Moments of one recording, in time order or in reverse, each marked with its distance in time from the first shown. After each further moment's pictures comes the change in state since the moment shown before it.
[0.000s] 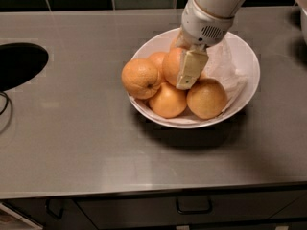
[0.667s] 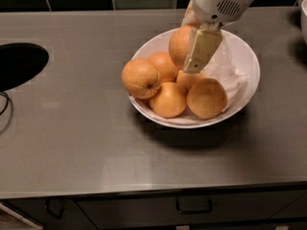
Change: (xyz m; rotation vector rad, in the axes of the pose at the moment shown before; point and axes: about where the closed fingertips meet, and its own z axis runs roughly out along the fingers) arm -0.009 0.001 -0.060 0.139 0.002 -0.011
